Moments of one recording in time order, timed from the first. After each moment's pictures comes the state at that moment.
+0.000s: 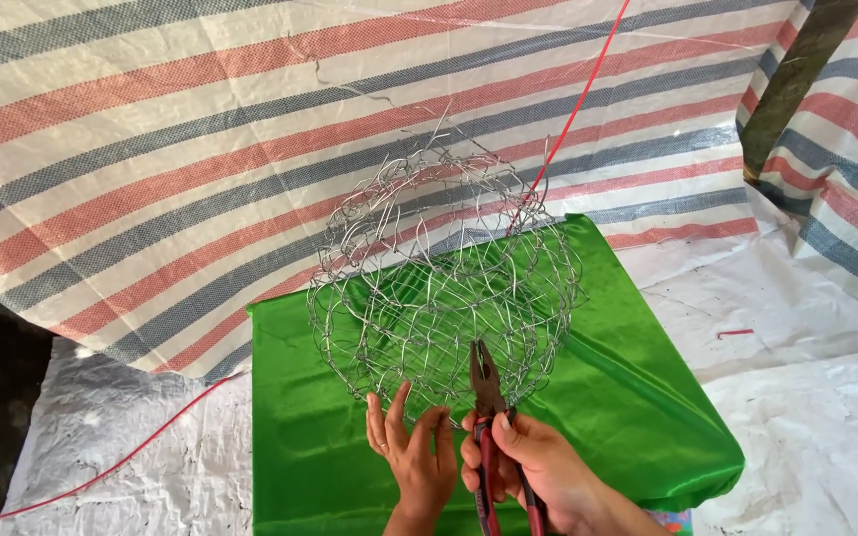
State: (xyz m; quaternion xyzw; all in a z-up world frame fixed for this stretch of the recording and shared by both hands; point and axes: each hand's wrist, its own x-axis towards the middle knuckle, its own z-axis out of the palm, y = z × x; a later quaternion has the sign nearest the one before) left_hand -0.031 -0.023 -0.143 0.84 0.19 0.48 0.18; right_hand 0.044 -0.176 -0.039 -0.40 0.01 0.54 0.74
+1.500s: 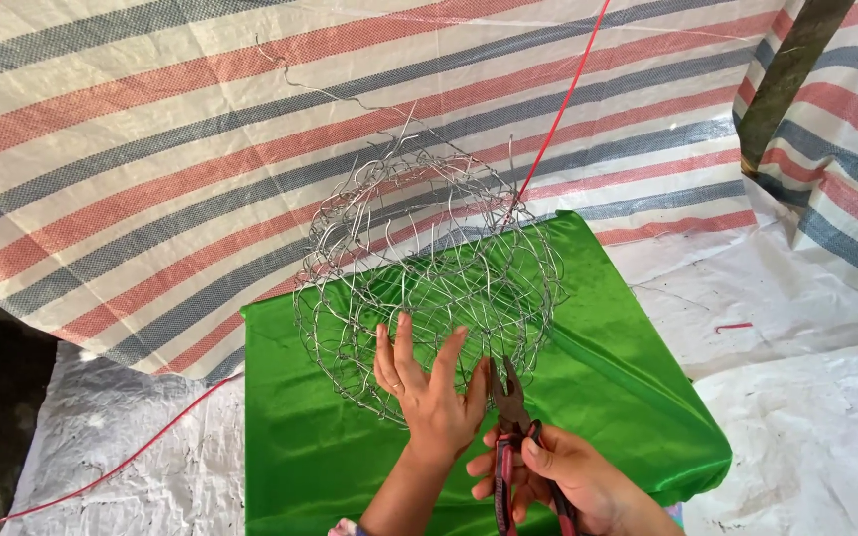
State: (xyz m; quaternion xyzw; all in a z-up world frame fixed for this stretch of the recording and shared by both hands) left_hand 0.032 -0.038 -0.041 0.84 0.12 0.51 0.13; right_hand 0.061 -0.232 -0.064 -0.36 -0.07 0.56 0.74
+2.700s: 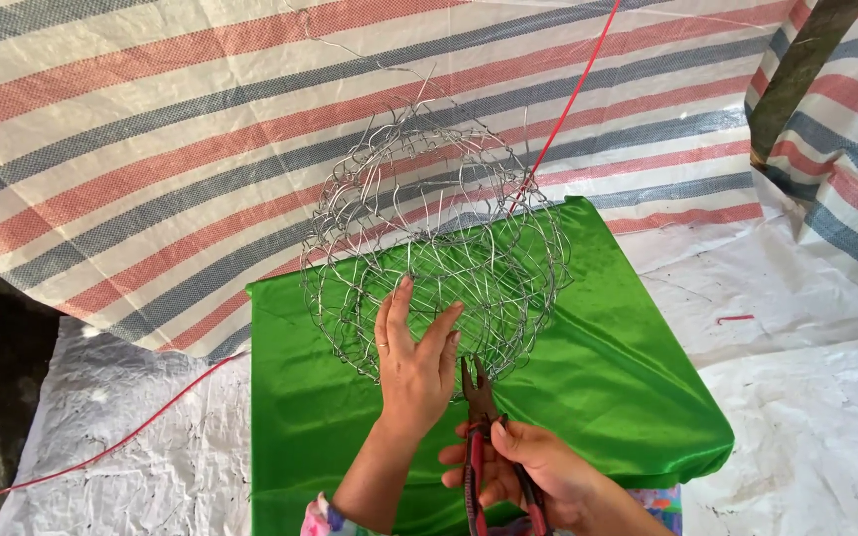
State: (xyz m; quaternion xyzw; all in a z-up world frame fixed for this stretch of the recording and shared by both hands) left_hand 0.016 0.001 -0.029 0.88 0.05 0.45 0.17; right_hand 0.035 -0.197 -0.065 -0.33 0.06 0.60 0.73
